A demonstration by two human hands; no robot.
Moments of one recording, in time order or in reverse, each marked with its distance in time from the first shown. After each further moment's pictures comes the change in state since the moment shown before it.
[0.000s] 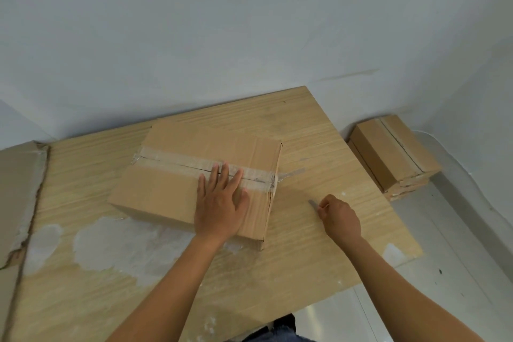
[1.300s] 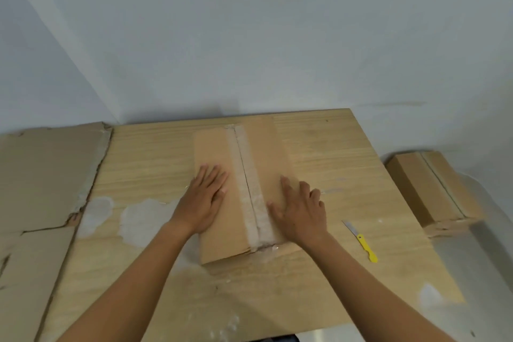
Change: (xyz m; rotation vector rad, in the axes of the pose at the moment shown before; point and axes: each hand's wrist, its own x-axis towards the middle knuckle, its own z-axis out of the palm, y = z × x) left_hand -0.018 -0.121 -0.039 -0.127 -0.127 -0.043; right_hand -0.050 -0.151 0.012 -0.253 0.025 -0.413
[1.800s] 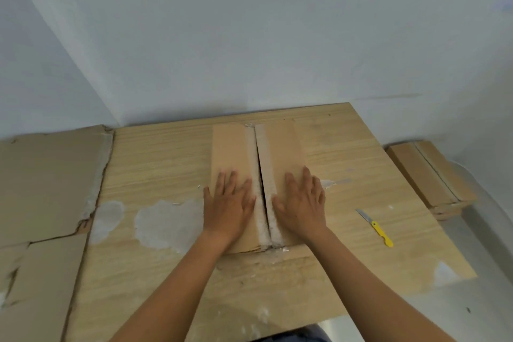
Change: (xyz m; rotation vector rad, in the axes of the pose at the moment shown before) left_hand -0.020 0.024 0.002 0.231 -0.058 -0.101; right_hand -0.009 -0.050 0.016 0.103 0.030 0.083
